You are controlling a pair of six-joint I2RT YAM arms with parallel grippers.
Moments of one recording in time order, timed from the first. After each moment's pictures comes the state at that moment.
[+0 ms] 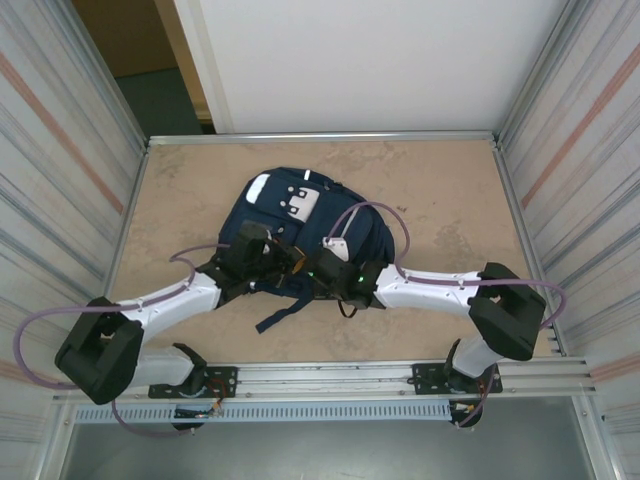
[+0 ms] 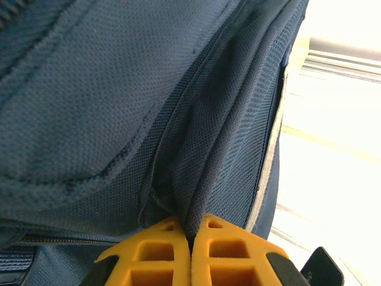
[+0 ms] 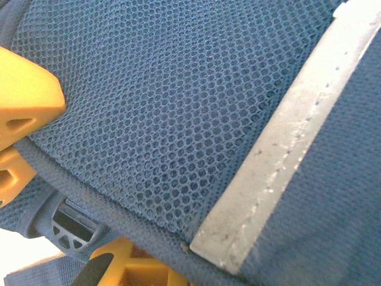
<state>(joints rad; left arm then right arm) -0.63 1.27 0.59 0.08 0.28 -1.52 1.07 1.55 0.93 -0.35 0.33 0.87</state>
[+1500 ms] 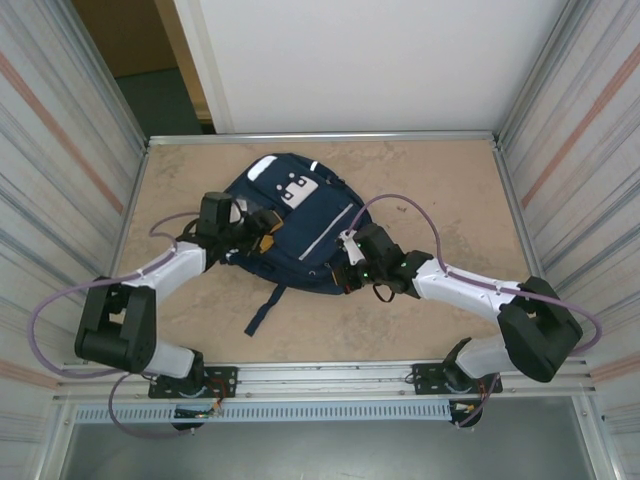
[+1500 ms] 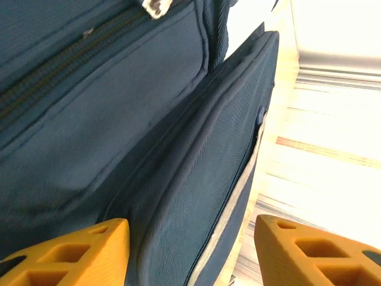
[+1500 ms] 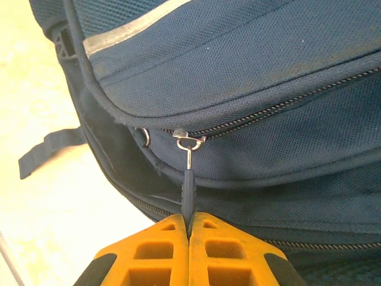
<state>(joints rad) -0.27 1.39 0.72 -0.03 0.56 -1.13 0.77 1.36 0.74 -0.22 -0.21 0.35</state>
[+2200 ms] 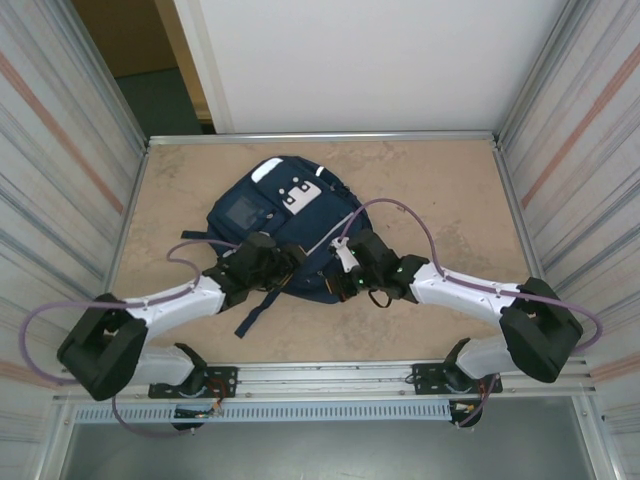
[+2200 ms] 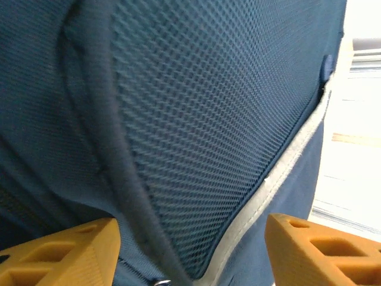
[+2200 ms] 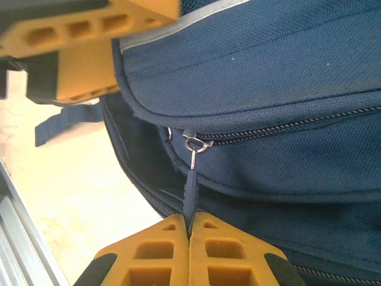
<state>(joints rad) -0.69 1.31 0.57 0.05 0.08 -1.32 0.85 1.36 0.74 -0.22 -0.23 0.35</state>
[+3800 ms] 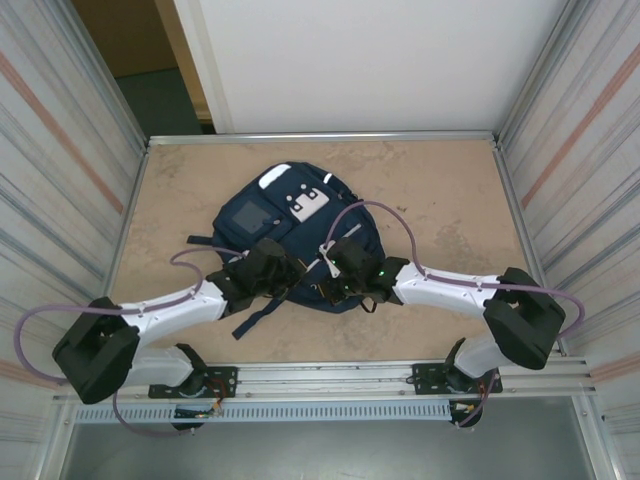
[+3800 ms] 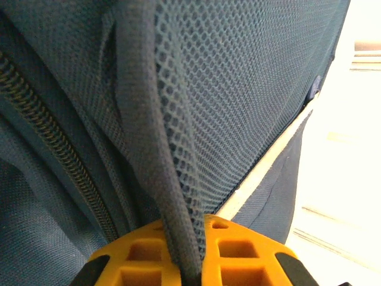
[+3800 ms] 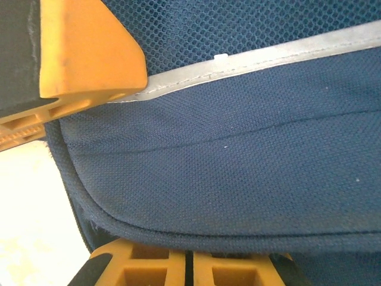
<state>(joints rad) -0.79 1.25 0.58 -0.03 0.02 -1.44 0.95 1.46 0.82 -0.28 -0.04 0.40</state>
